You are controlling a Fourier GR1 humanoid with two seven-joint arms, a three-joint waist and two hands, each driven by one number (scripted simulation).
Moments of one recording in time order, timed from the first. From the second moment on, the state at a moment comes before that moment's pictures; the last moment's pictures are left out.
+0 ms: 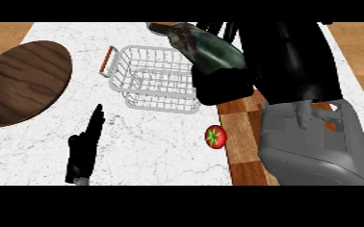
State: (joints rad) left arm 0.07 0.13 -0.12 -1.39 -0.02 0.23 0.01; right arm -0.95 -0.02 0.17 -1.83 0.77 0.39 0.98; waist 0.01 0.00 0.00
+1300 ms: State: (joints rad) left arm 0.06 0.12 -0.11 -1.40 -0.04 0.20 0.02; right arm -1.02 0.00 0.31 -1.13 0.50 -0.23 0.79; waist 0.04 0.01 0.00
